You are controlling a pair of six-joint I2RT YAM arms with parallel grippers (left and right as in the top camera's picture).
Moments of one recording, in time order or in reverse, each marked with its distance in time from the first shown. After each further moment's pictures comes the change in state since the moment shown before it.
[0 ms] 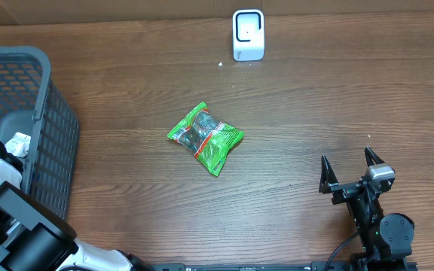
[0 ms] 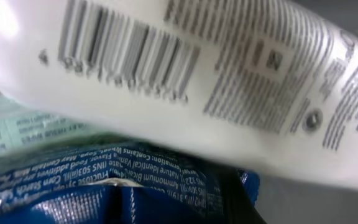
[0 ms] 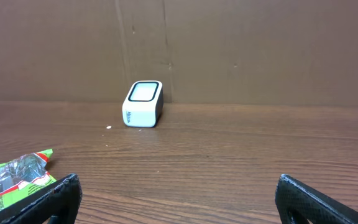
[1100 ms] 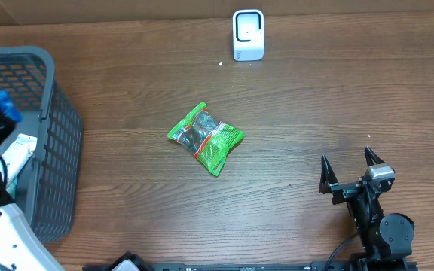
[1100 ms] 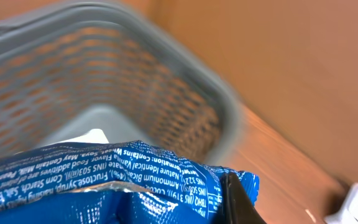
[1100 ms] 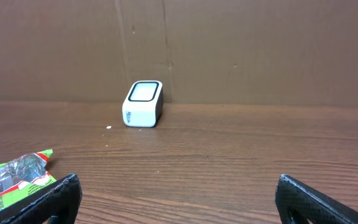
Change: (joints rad) left arm -0.157 -0.617 0.507 -0.549 0.472 0.319; right arm 0.000 0.000 0.000 0.001 0.000 0.000
